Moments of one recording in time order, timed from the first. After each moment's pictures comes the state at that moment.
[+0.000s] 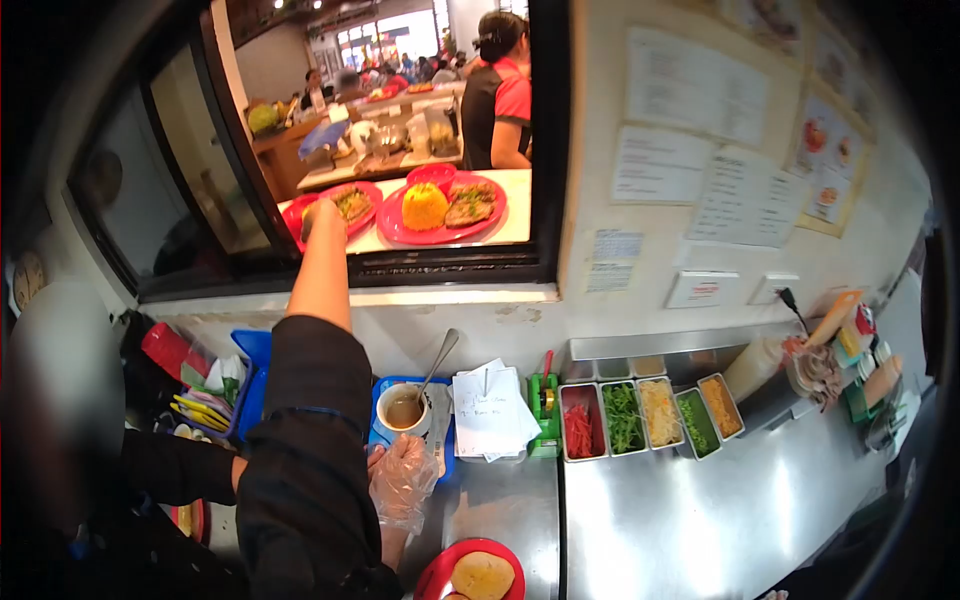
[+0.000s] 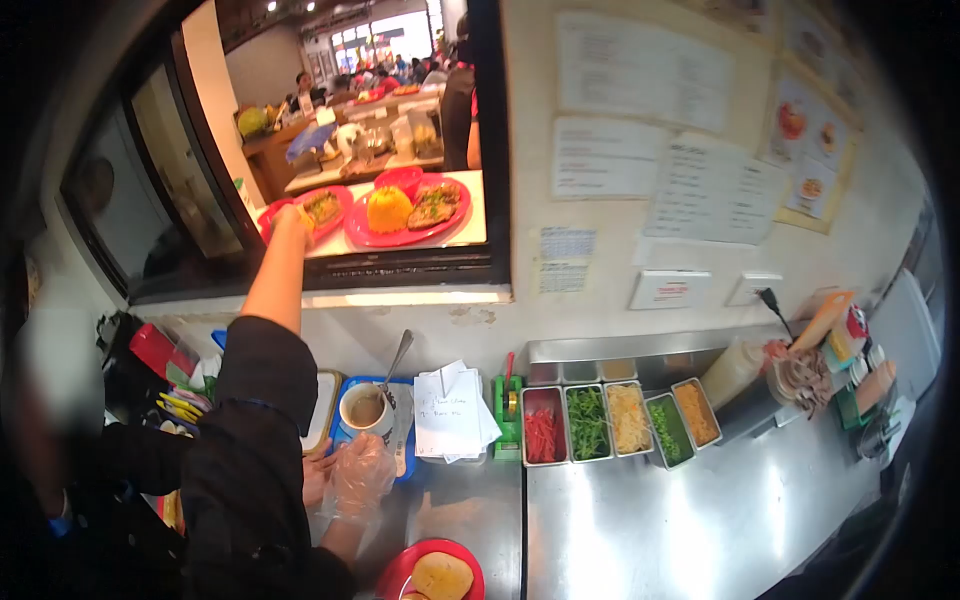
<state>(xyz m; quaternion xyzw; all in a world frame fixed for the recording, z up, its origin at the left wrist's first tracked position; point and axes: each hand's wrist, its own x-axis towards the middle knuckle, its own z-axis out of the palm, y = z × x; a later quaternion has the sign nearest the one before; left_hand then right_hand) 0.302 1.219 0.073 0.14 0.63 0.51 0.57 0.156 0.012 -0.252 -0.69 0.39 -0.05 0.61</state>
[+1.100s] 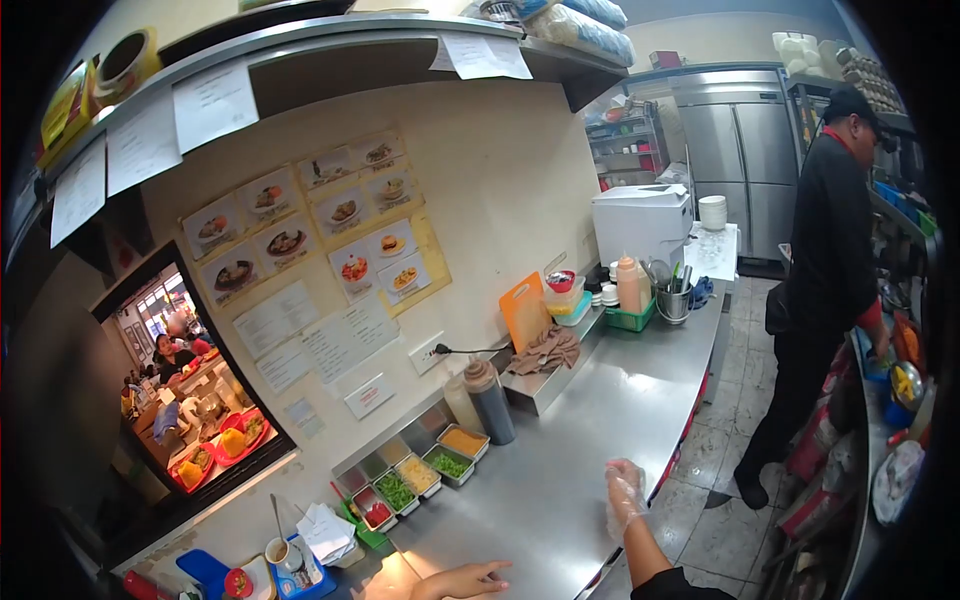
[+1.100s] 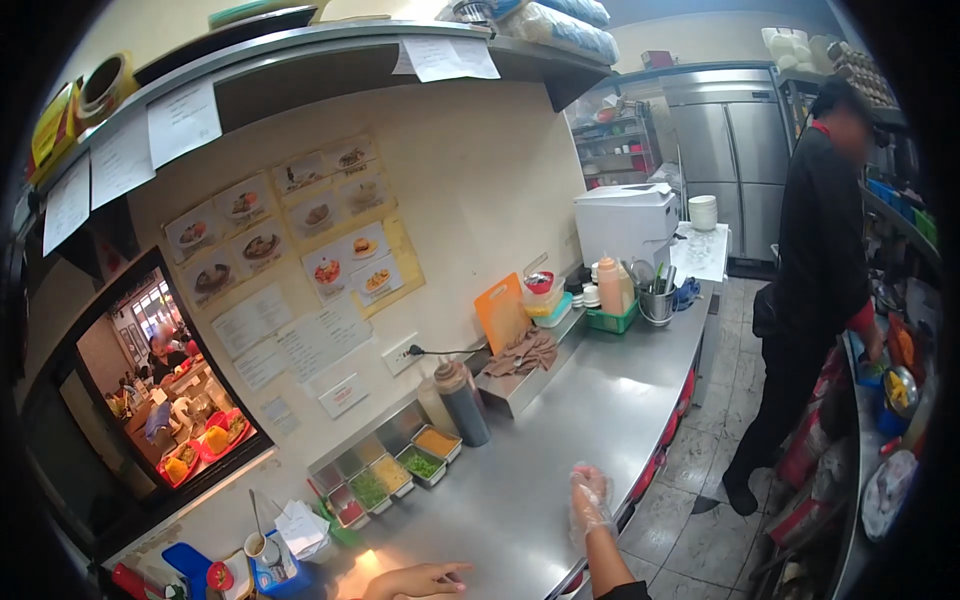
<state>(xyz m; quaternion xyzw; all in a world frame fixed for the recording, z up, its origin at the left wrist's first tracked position) 0.115 0.497 -0.042 -0.86 0.30 0.30 -0.29 0.214 0.176 -0.138 -0.67 0.20 -0.25 0.66</state>
